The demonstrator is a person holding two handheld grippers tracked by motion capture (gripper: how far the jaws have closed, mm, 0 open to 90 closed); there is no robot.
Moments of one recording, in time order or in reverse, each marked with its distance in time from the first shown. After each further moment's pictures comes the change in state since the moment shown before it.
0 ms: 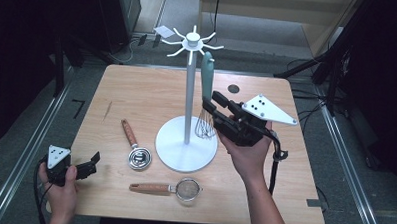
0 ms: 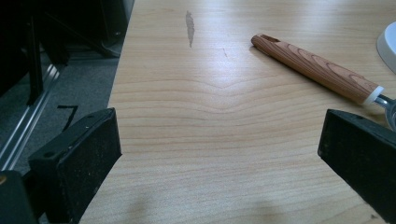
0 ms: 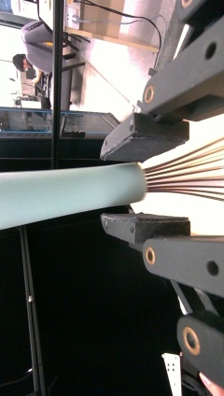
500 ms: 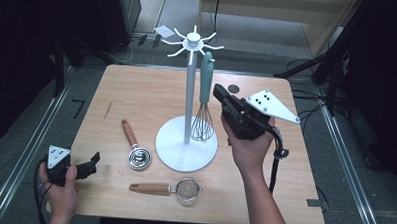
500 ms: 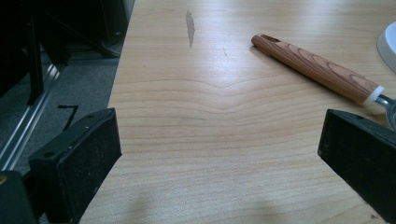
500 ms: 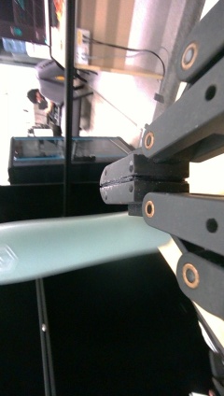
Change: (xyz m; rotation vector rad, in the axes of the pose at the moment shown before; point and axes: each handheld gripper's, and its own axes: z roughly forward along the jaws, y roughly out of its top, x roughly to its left) left arm 0.000 0.000 0.000 0.002 0.002 0.002; right arm -0.005 0.008 0.004 -0.060 -0.109 0.001
